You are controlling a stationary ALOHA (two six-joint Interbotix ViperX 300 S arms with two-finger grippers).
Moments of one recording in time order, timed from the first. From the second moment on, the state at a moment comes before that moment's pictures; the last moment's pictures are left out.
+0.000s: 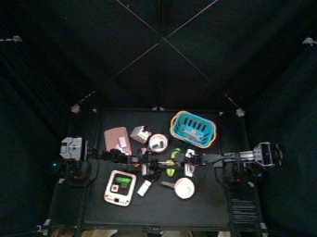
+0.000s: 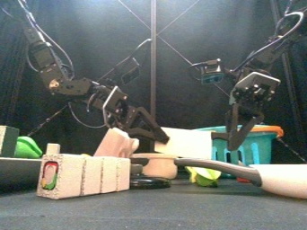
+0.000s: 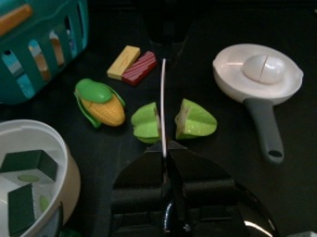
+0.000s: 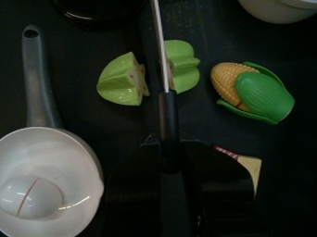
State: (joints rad) left arm 0.08 0.20 0.77 0.07 -0.67 0.01; right arm -0.08 -0.23 0.87 -0.07 0.35 0.14
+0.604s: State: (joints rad) left arm 0.03 0.13 0.81 -0.09 -0.81 0.01; right arm -0.08 -0.35 0.82 -0.03 0.37 0.14
